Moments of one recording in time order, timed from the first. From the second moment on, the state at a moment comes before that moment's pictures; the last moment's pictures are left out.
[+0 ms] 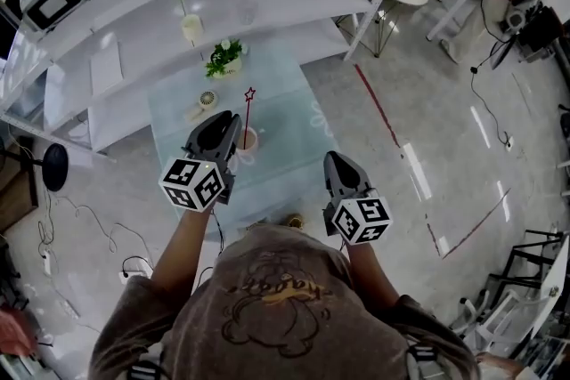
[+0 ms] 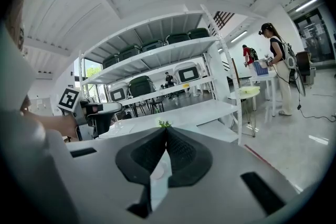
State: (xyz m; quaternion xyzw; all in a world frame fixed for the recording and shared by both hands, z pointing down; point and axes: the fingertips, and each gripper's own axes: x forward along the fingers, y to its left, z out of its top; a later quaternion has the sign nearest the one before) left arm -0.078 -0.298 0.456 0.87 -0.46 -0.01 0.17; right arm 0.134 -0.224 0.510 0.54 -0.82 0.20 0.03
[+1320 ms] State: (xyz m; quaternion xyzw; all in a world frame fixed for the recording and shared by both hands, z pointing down) left arm -0.112 -0.229 0.491 0.84 -0.52 0.00 0.17; right arm 0.105 -0.214 0.511 0.51 -0.84 0.17 0.04
